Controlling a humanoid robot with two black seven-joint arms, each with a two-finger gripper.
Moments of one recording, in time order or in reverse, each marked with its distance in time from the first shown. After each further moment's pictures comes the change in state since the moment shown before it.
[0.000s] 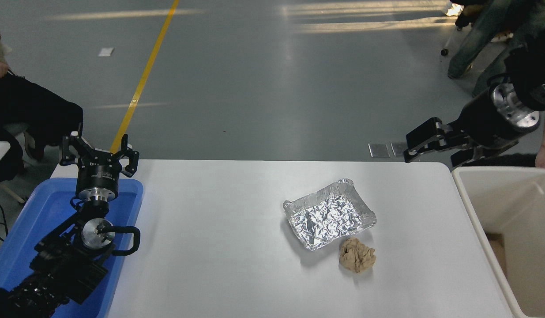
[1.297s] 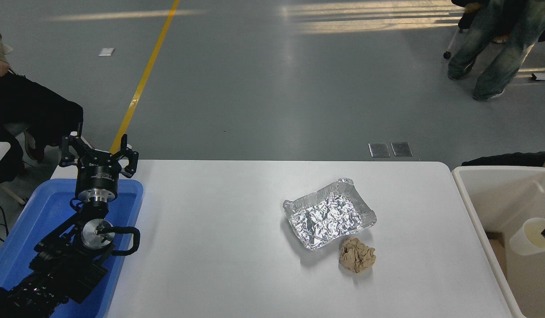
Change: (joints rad) left arm 0.000 0.000 0.000 0.000 0.000 -0.001 0.000; right arm -1.616 -0.204 0.679 -1.192 -0.086 -0.583 -0.005
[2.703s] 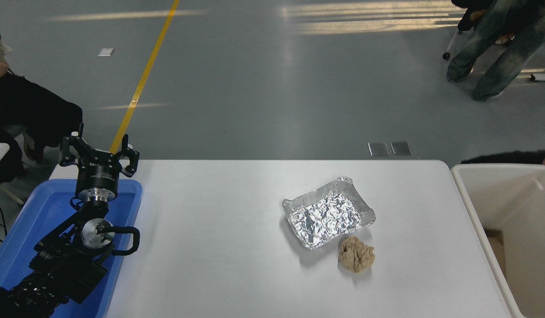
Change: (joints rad) left arm 0.000 0.000 0.001 0.000 0.001 -0.001 0.002; right arm 1.297 -0.239 -1.028 0.400 -0.111 0.319 0.237
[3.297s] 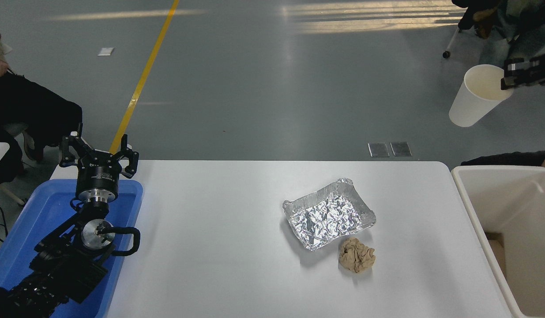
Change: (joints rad) left arm 0.000 0.000 0.000 0.000 0.001 0.000 0.000; right arm 0.381 0.333 0.017 0.513 0.005 0.003 -0.078
